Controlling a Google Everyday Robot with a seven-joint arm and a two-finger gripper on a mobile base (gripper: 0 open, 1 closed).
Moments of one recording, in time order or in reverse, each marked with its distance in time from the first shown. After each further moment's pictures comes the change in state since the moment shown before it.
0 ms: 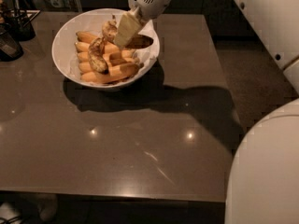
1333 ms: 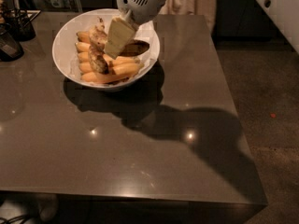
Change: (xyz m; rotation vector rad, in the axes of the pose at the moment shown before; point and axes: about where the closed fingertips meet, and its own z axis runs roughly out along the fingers) arm 0.003 0.072 -0.016 0.004 0.045 -0.102
